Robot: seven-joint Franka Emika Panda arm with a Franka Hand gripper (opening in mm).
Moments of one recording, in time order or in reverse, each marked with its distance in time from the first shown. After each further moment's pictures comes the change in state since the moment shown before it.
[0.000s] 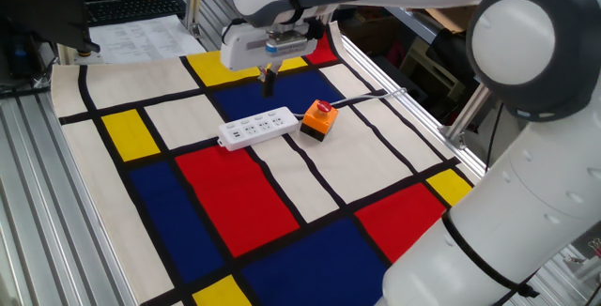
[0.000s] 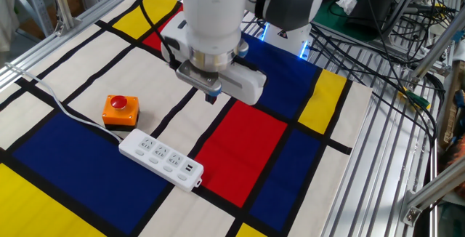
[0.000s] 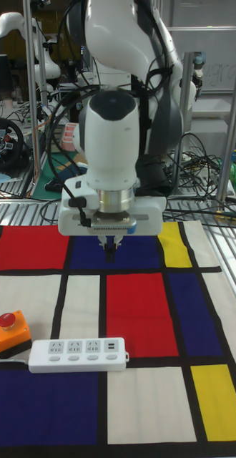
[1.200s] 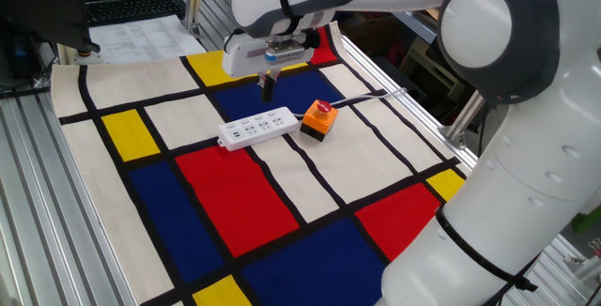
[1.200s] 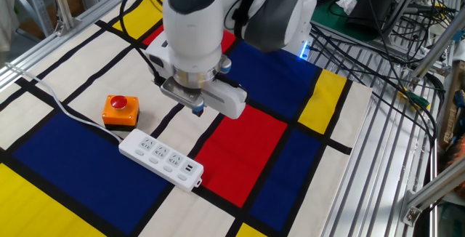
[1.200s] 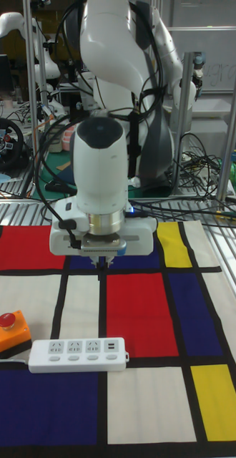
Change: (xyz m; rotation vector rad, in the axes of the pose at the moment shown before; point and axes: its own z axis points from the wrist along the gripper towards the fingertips) arm -0.023 -0.017 0.033 -0.007 -0.001 0.005
